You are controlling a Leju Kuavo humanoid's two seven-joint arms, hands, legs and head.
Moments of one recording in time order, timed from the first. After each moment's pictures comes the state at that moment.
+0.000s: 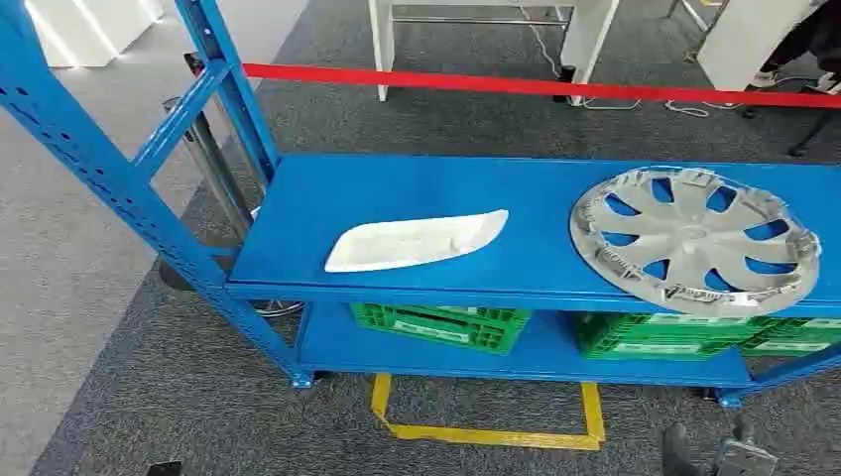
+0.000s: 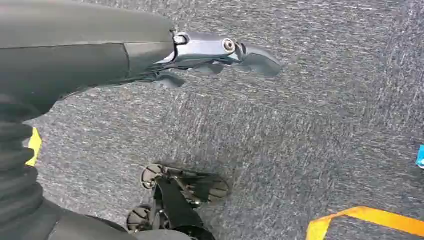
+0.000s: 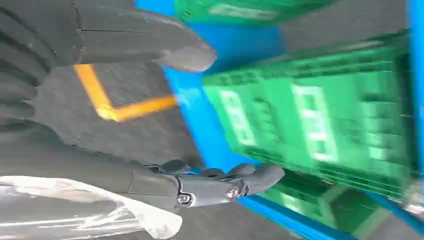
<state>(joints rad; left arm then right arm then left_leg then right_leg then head) -0.02 -0.20 1.06 -0.32 -0.66 0.17 -0.43 0.22 0.18 -0.25 -1.13 0.02 -0.31 -0.56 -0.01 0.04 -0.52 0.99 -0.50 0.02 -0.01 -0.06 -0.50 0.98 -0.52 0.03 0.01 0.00</state>
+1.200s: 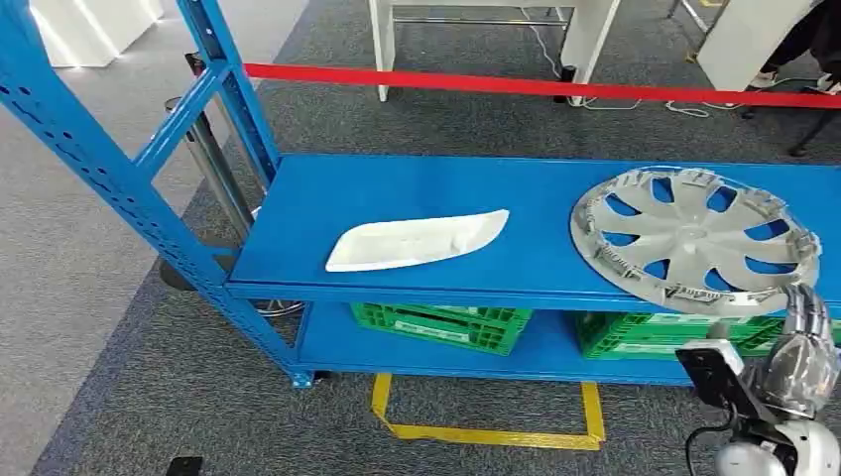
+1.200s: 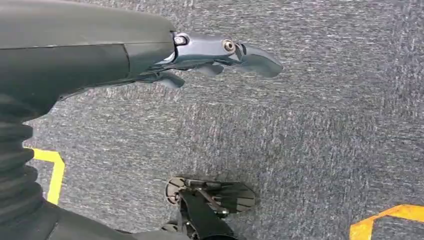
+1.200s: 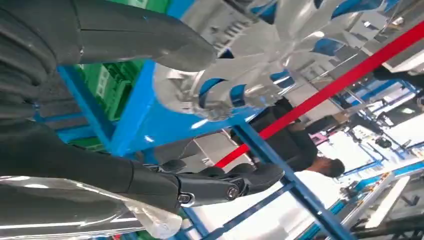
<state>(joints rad) -0.05 -0.18 1.12 -0.26 -0.88 0.20 -0.39 0.10 -0.06 -0.10 -1.59 0.85 -0.42 -0.15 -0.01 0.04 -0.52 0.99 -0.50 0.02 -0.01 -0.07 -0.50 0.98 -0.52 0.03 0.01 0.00</state>
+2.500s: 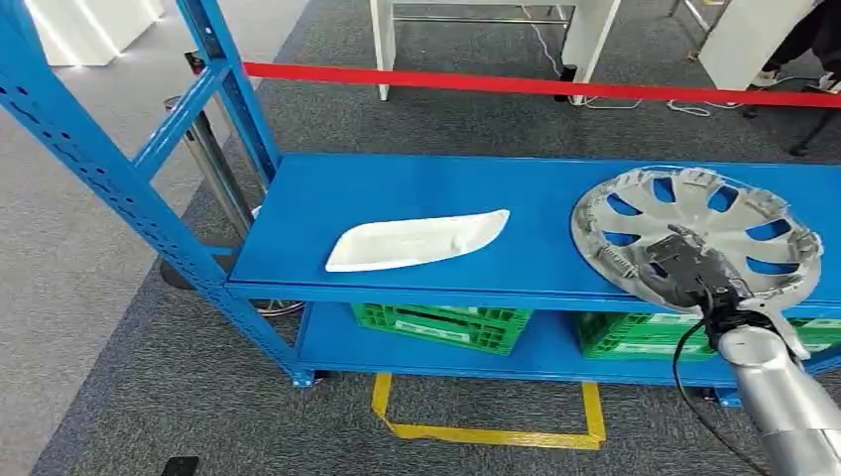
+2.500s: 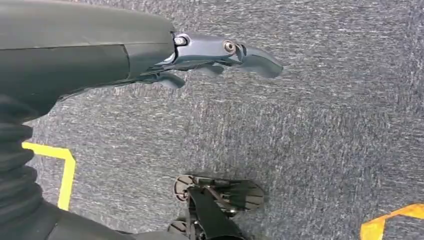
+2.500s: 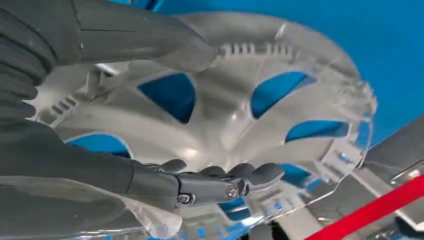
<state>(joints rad) -0.06 -0.15 1.18 -0.25 -0.92 0.16 -0.36 -0.39 -0.30 0.21 -1.14 0.44 0.06 0.07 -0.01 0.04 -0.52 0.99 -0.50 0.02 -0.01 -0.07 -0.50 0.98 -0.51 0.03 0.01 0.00</state>
